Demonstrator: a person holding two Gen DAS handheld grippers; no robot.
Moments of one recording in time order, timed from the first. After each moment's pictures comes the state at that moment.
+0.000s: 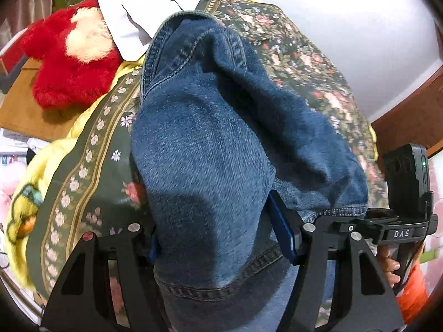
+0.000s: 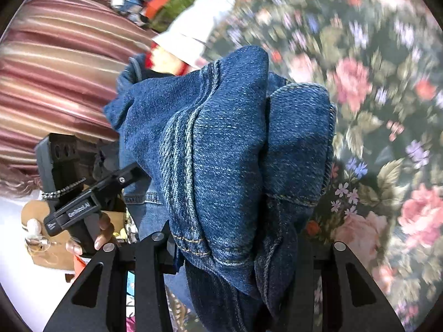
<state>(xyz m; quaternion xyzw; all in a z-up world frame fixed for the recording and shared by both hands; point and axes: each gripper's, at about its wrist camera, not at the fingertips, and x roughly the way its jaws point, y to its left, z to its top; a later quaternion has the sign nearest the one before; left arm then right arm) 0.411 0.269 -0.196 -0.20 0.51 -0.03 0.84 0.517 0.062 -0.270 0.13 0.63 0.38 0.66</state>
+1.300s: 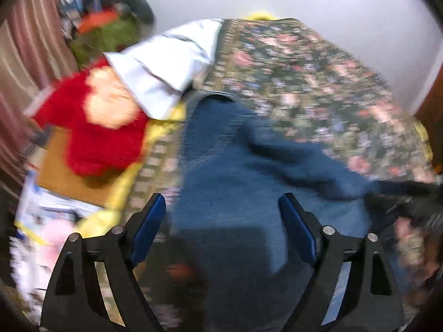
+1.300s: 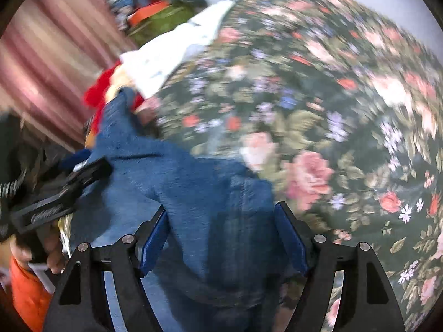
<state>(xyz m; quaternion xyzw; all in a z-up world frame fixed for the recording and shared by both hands) 0.463 0.285 -0.205 -0.04 0.46 0.10 0.88 0.587 0.078 -0.271 0.02 0.54 0.31 0.78</state>
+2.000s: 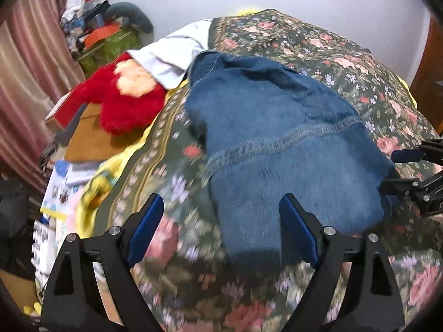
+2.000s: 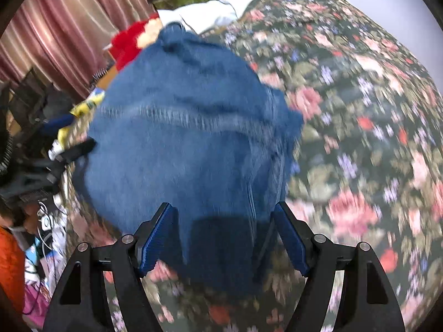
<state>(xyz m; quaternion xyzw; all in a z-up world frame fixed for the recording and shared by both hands) 0.324 0.241 -0.192 0.00 0.47 0.09 0.88 0.463 0.054 -0.260 -0.12 0.53 0.32 0.78</state>
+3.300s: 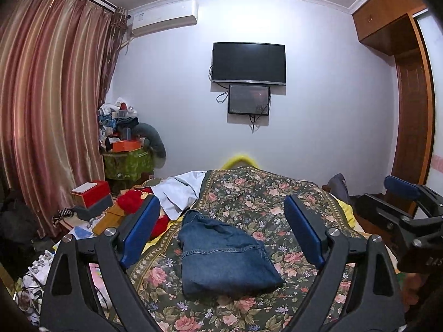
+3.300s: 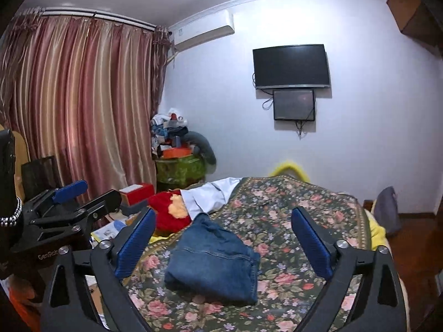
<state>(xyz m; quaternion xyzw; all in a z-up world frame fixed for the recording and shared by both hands) 0.119 0.122 0.026 -0.03 0.11 0.10 0.99 0.186 -0.044 -0.001 -0.02 0.10 0.28 0.95</state>
